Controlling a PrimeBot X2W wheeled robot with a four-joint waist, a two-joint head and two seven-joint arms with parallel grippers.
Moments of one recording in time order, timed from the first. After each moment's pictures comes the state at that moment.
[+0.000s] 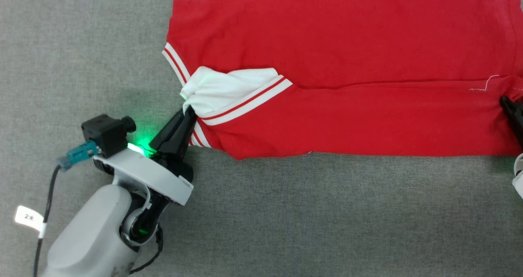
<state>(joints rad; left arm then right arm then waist) -0.53 0.46 -0.52 0.25 -0.91 -0.13 -0.22 -0.32 -0.55 0.03 -0.01 0.62 0.13 0.33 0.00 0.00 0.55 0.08</state>
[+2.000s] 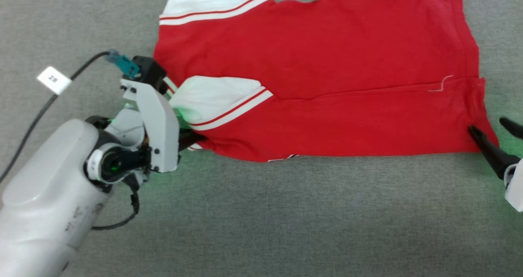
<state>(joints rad) -0.83 0.58 -0.70 0.30 -1.16 -0.04 0.79 -0.32 -0.58 0.08 -0.03 0.64 0.13 0.53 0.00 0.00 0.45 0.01</state>
